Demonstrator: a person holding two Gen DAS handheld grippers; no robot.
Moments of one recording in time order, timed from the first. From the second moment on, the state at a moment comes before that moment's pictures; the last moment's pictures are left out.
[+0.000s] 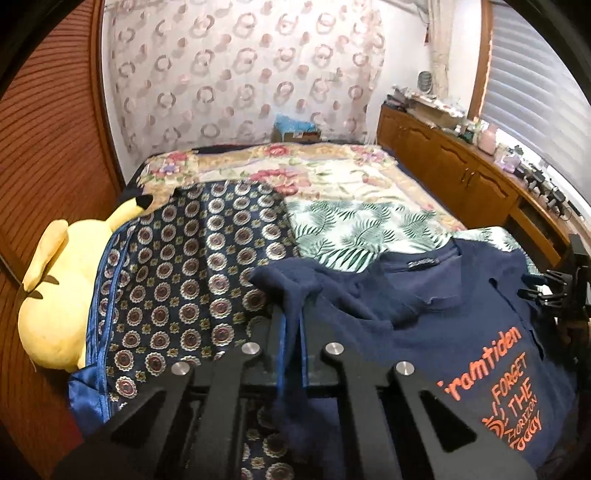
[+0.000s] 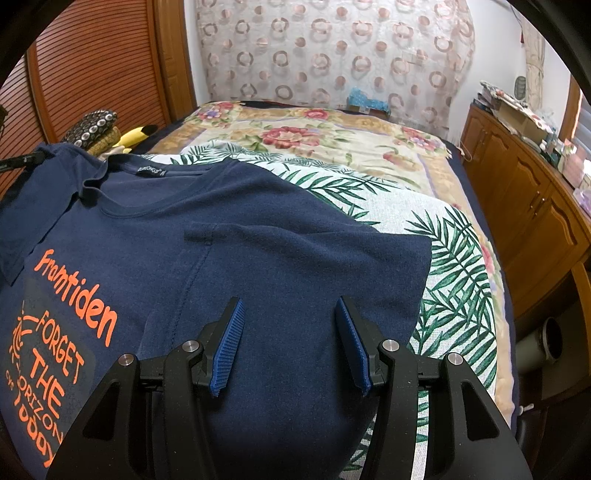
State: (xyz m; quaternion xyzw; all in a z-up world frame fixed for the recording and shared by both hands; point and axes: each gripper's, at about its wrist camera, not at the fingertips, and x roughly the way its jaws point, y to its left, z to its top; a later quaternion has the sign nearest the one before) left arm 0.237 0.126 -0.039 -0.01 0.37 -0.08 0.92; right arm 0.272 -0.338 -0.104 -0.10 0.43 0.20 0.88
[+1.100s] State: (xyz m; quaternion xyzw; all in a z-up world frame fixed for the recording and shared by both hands) left arm 0.174 0.086 -0.015 -0.01 0.32 -0.14 0.94; right arm 0.304 -0.354 -0.078 -0.09 0.41 0.22 0.88
